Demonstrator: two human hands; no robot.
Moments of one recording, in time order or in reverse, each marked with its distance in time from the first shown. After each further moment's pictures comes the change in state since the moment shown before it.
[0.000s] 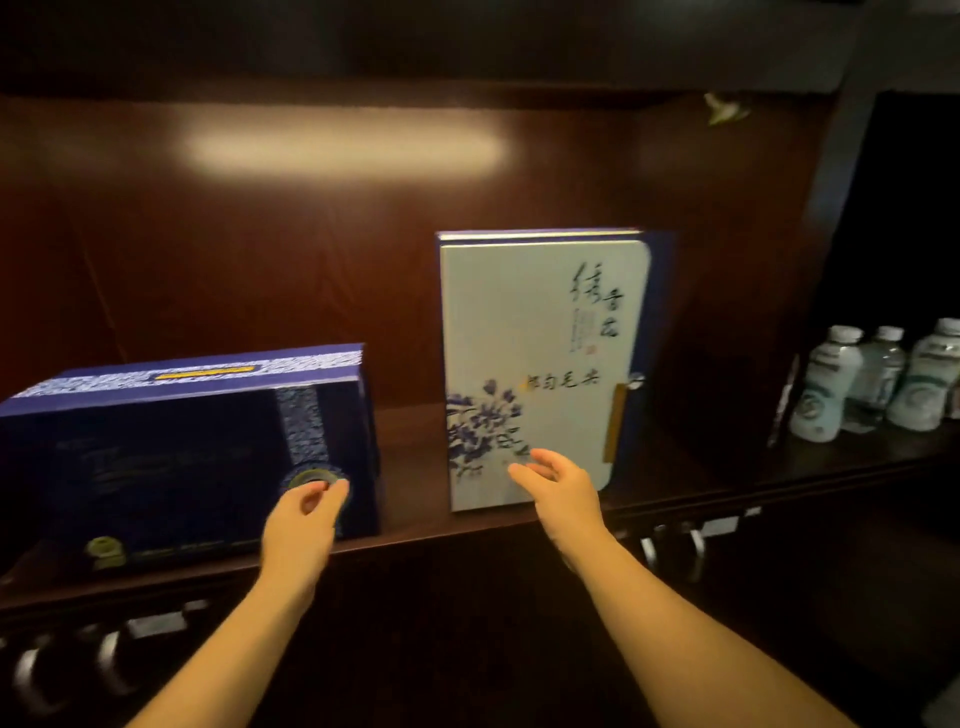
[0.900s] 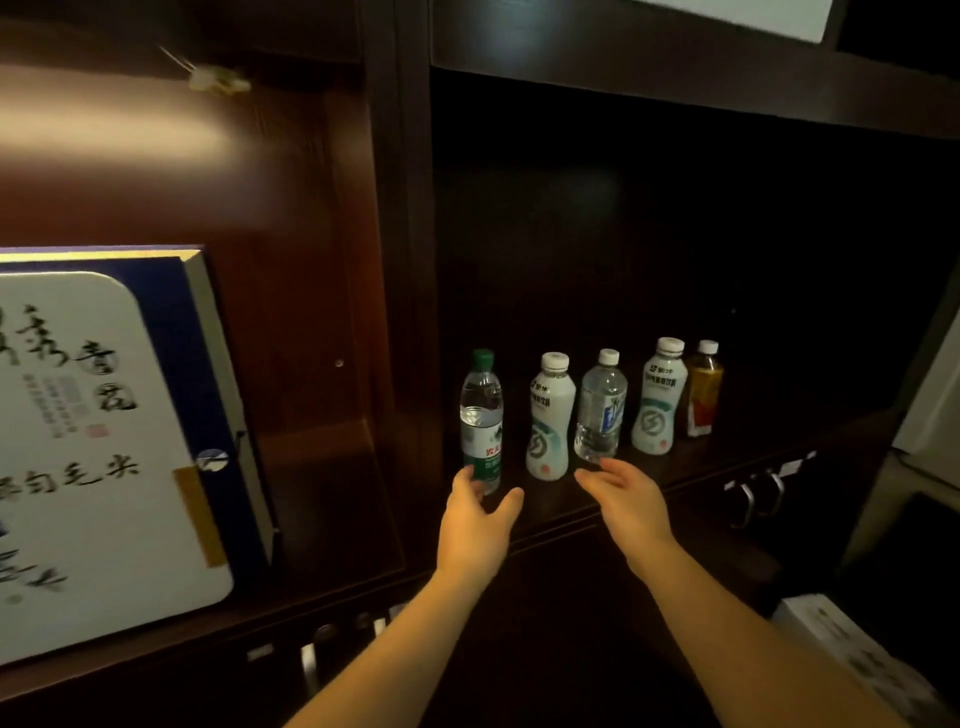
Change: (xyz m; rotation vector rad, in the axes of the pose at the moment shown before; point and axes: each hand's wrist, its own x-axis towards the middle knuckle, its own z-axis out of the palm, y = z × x) left_hand -0.231 0.160 0.552 -0.082 -0.602 0.057; right_hand 0.122 0.041 -0.506 -0.122 0.408 0.063
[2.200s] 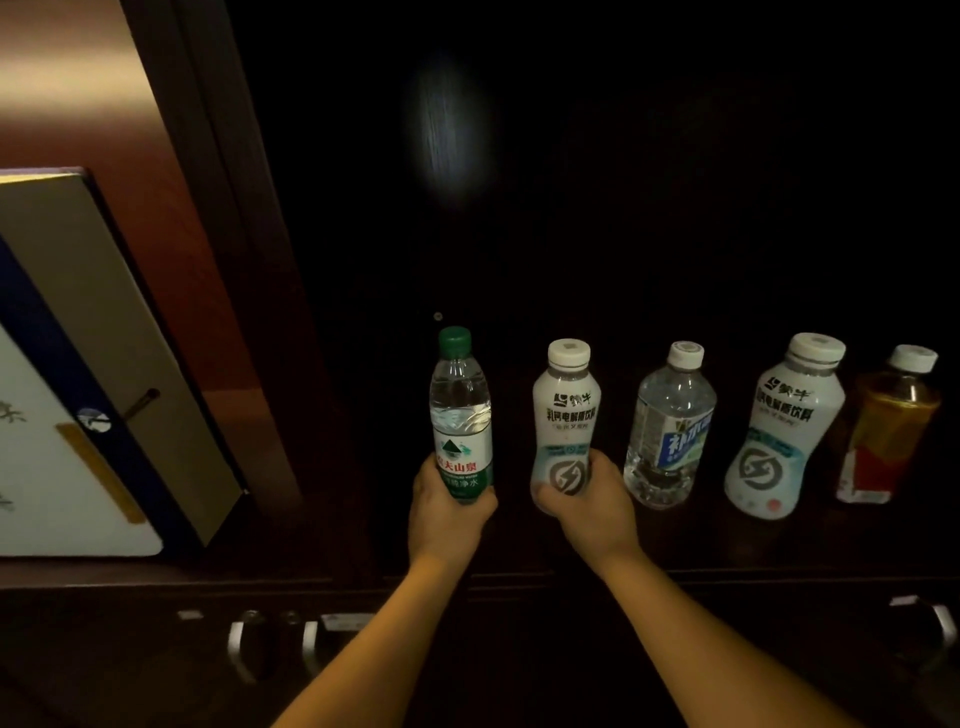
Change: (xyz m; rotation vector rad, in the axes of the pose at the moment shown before) left_hand 0.113 -0.062 0.074 0.231 0.527 -0.048; right_hand 0.166 0.065 0.056 -0.130 -0.390 -0.255
